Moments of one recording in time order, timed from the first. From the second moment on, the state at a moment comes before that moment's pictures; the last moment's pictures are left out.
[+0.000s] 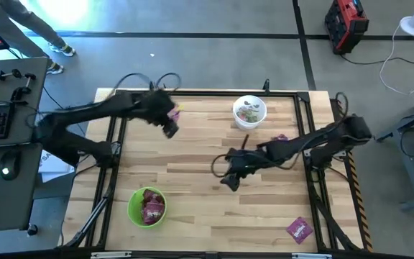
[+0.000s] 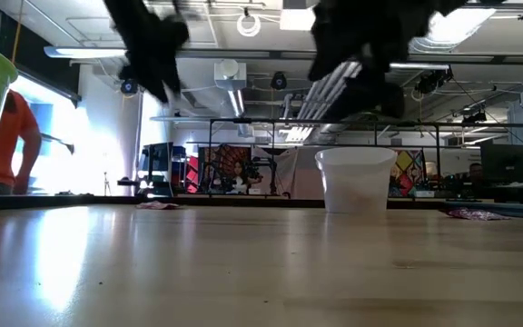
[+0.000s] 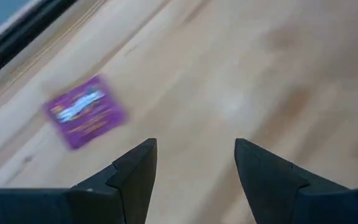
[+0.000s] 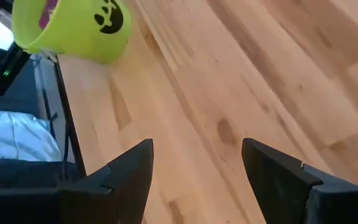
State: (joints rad) left arm 0.35 1.30 1.16 -0.92 -0.09 -0.35; right arm 0.21 1.55 1.01 -0.27 -0.06 0.86
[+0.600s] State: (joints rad) left arm 0.66 1.89 1.20 -0.84 -0.06 -0.43; right arm 0.20 1.36 0.88 -0.20 -0.03 0.62
